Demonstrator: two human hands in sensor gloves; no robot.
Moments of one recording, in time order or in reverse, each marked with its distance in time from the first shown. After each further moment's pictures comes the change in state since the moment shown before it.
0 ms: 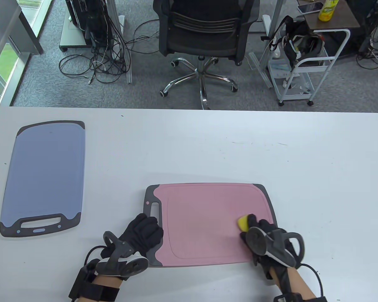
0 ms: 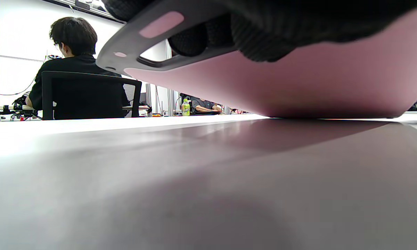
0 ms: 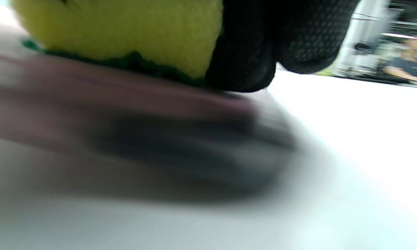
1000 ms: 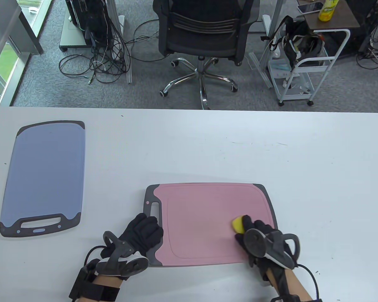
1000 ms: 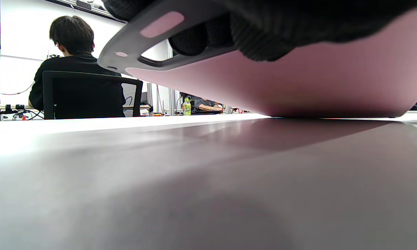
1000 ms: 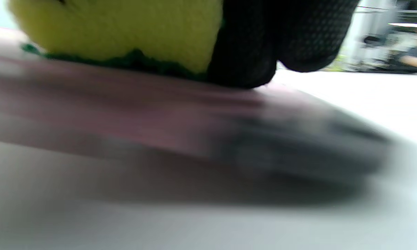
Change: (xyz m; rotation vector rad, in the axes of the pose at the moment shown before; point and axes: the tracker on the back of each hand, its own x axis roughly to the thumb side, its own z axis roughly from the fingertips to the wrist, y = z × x) left_hand 0.000 0.000 -0.001 -0.003 0.006 -0.001; right_hand 0.003 0.002 0.005 -0.010 0.007 -0.088
